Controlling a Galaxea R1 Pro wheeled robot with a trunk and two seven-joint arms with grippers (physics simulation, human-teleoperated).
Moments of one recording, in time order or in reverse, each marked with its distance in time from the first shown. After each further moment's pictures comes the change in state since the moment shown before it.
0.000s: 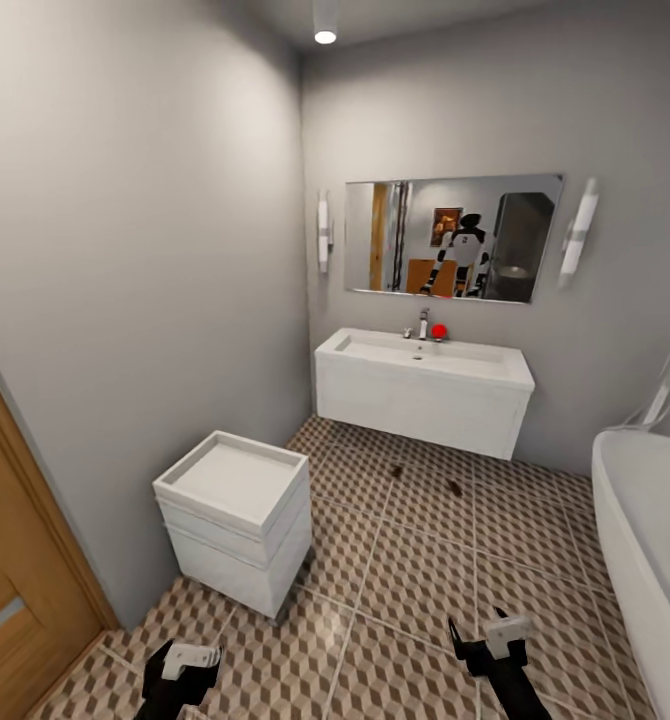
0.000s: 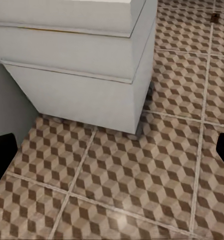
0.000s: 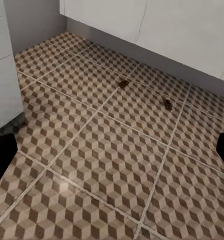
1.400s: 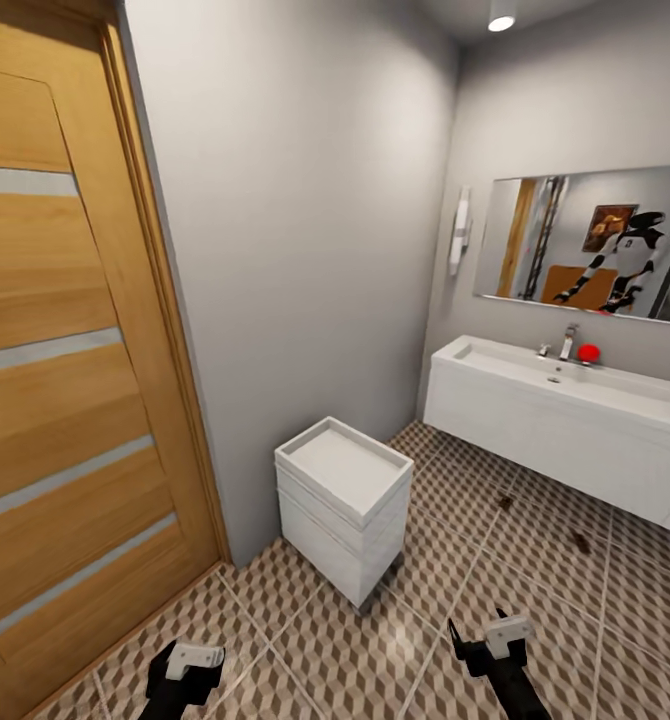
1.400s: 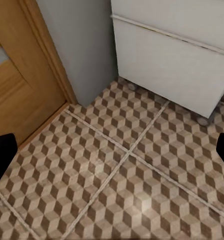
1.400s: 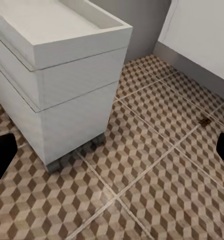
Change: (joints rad) left arm 0.000 -0.010 0.000 0.000 0.000 0.000 0.000; right arm 0.000 0.000 0.000 0.000 0.000 0.000 0.000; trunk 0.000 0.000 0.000
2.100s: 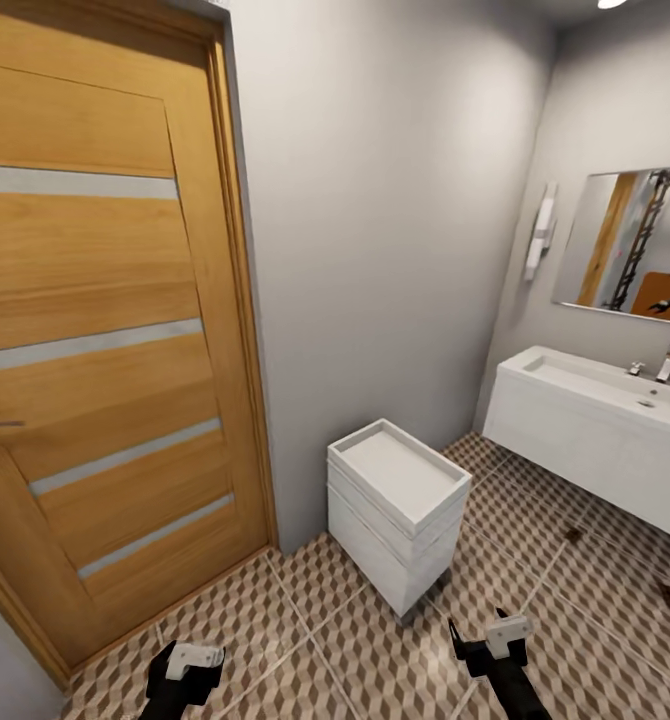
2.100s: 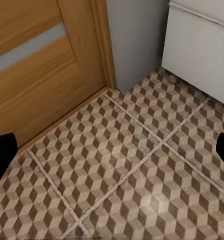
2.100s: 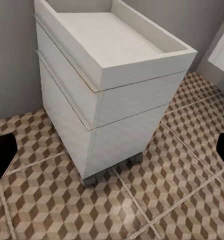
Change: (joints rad) left arm 0.000 0.000 0.000 0.000 0.000 0.000 0.000; right arm 0.000 0.000 0.000 0.000 0.000 0.000 0.000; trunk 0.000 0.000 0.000
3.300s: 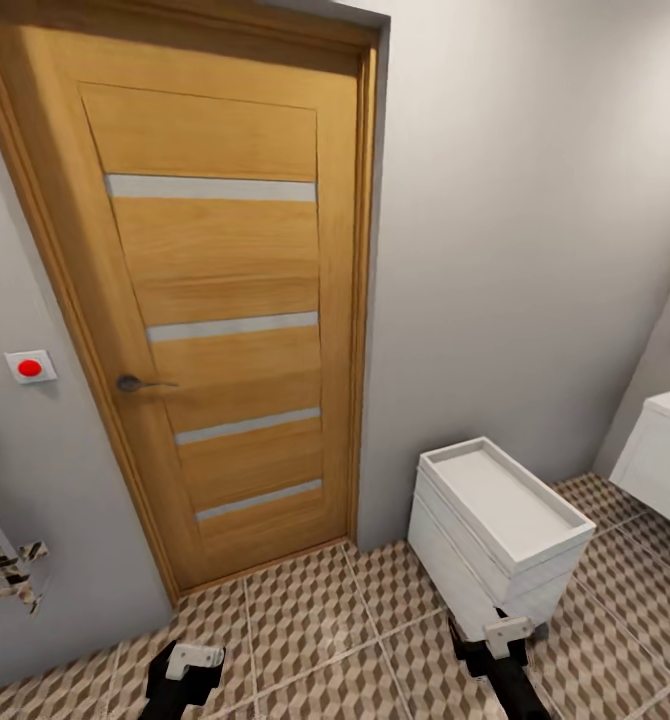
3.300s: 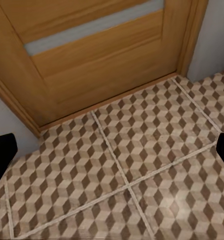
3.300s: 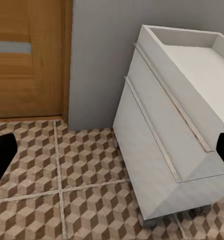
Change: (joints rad) left arm 0.000 0.000 0.000 0.000 0.000 0.000 0.000; right arm 0.000 0.000 0.000 0.000 0.000 0.000 0.000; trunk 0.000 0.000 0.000
